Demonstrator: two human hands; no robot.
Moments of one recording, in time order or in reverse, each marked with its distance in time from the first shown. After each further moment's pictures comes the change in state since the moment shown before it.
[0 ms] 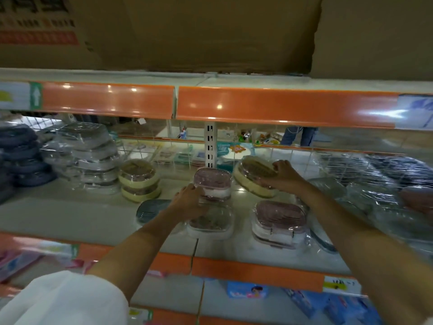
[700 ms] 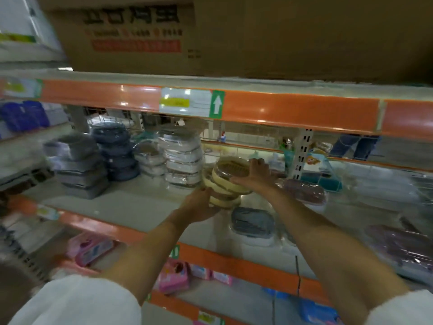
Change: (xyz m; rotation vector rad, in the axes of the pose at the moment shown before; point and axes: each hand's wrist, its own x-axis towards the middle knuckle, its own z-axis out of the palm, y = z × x) left_hand -0.066 -0.199 -0.073 -0.131 0.098 -0.040; right_hand 0.029 -0.289 0.189 -0.102 0.030 -0.154
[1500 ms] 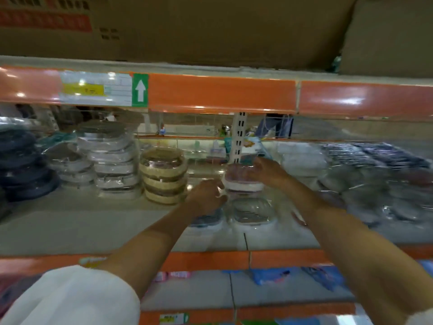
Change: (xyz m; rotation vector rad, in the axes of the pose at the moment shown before) left_hand 0.046 0.120 0.062 -0.107 -0.089 0.249; right_hand -0.081 0.108 -0.097 0.004 -0.012 0.212
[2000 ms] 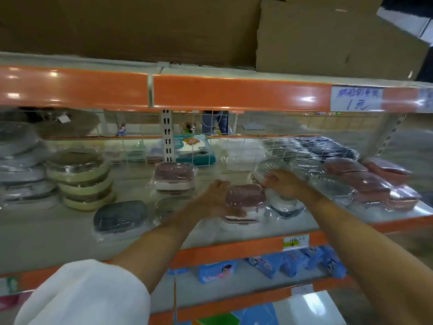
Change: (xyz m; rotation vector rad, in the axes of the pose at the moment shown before) left_hand 0.045 0.169 0.099 -0.078 -0.281 0.175; right_hand -0.071 0.197 -0.097 -0.013 0.065 0.208
